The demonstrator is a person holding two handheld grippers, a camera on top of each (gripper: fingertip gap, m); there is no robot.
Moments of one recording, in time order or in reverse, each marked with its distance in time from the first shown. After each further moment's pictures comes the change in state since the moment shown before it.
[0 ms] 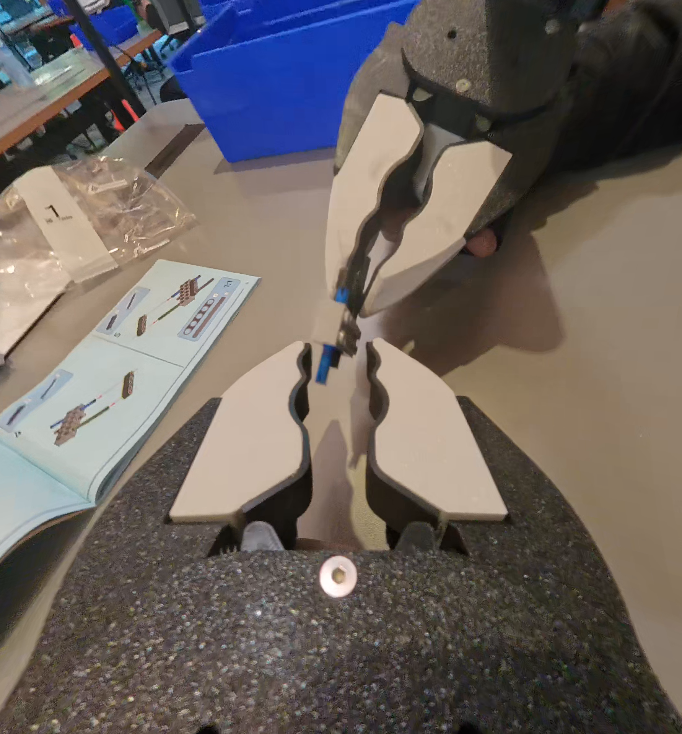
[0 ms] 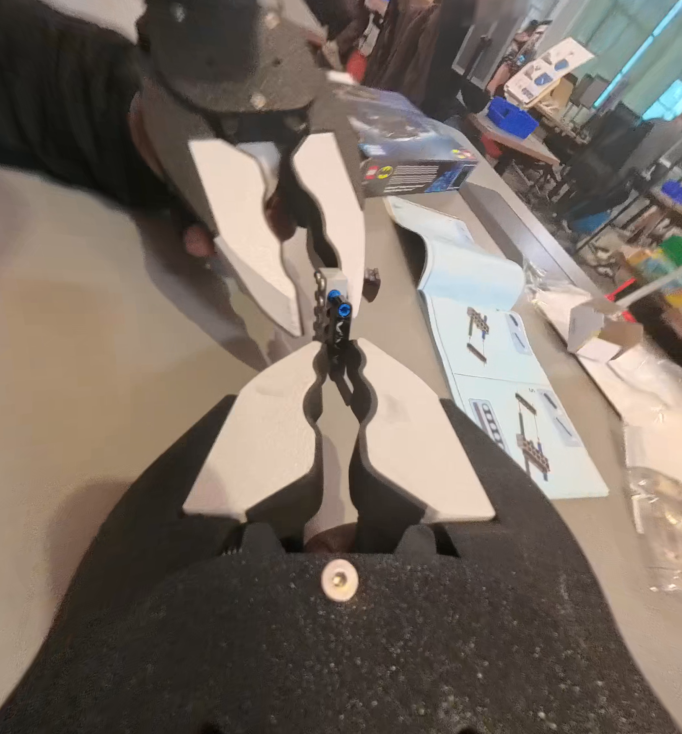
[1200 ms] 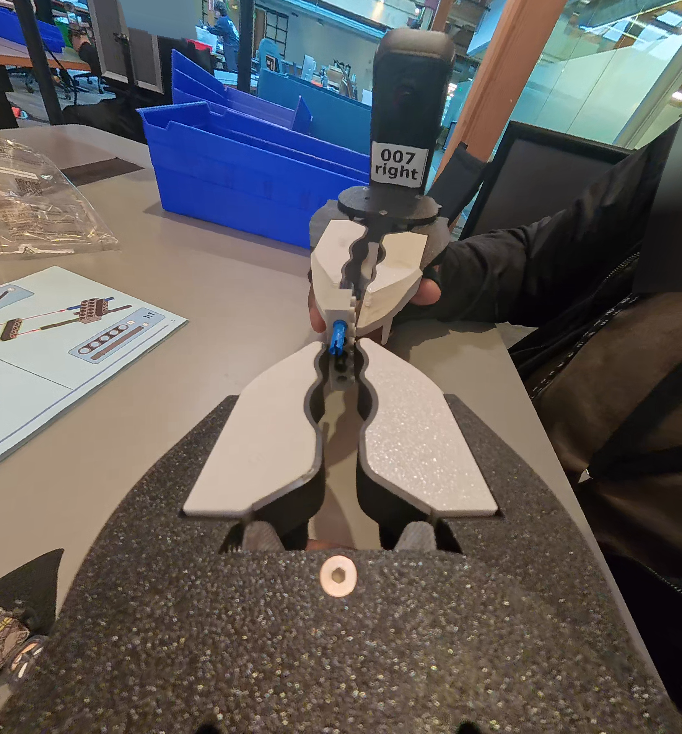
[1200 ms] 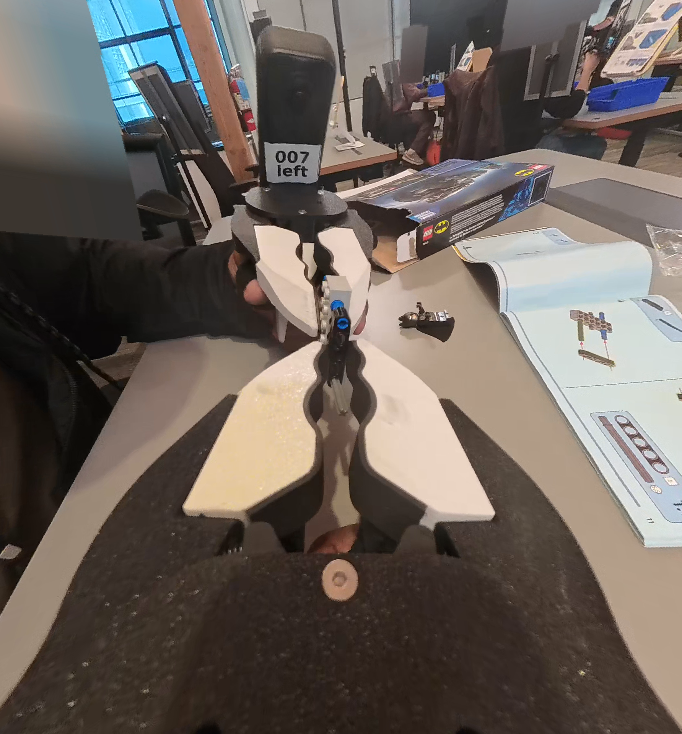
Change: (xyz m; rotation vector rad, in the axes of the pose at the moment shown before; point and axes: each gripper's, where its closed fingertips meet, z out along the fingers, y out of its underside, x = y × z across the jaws) left arm 0.008 -0.035 -0.017 0.268 0.260 -0.397; right arm -0.005 -0.025 -0.019 0.221 -0.272 0.452
